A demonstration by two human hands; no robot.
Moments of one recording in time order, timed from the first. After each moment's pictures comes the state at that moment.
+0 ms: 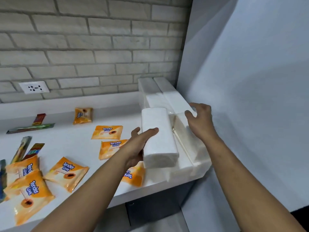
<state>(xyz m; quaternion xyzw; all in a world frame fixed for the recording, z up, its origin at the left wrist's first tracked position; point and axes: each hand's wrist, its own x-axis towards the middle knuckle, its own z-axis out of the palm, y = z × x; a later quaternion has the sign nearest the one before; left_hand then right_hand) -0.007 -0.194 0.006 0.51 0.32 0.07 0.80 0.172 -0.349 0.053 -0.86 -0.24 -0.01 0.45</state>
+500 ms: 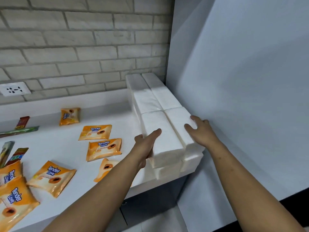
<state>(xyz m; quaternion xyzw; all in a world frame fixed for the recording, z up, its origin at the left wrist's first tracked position) 0.046 -0.246 -0.017 0.55 0.41 0.05 0.73 0.220 -0.411 -0.002 -0.90 -0.20 0.13 0.36</state>
